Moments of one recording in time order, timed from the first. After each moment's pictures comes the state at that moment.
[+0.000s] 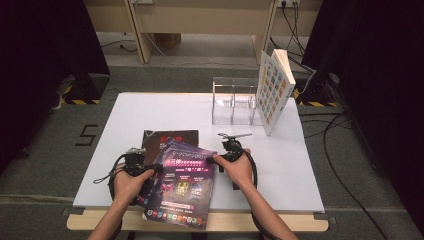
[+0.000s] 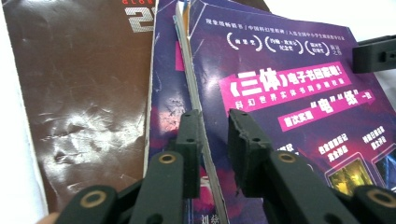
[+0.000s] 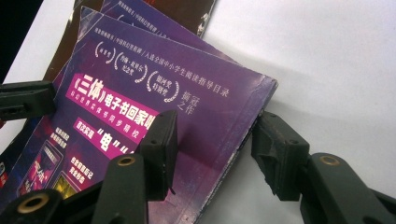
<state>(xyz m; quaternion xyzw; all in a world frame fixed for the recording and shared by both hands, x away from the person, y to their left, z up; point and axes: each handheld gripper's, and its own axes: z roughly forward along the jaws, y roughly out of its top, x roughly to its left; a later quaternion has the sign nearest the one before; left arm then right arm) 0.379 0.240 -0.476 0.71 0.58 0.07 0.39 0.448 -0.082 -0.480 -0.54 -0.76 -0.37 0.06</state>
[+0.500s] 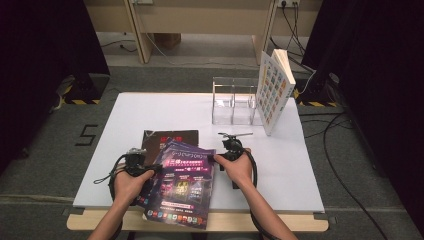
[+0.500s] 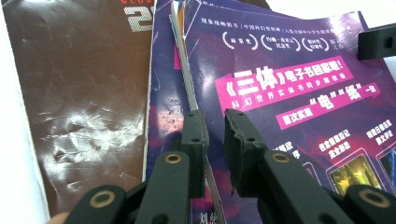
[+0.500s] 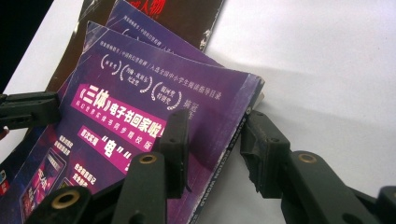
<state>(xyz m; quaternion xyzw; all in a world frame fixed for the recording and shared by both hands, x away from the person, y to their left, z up) 0.377 0.238 -0.475 0.72 0.57 0.08 0.39 0.445 -0.081 -0.472 -0.54 -0.75 -0.38 0.05</state>
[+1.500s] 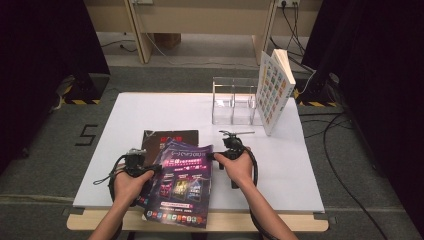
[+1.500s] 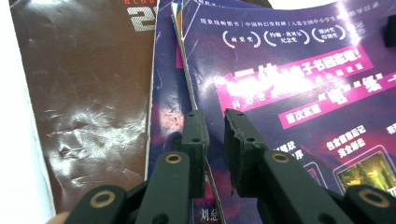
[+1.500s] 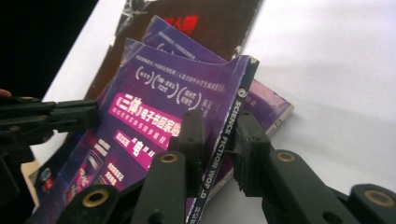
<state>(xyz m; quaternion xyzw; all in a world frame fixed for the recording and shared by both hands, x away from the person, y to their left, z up) 0.375 0.238 -0.474 0.72 0.57 0.09 0.38 0.440 -0.081 -0.455 -0.53 -0.74 -0.41 0.07</state>
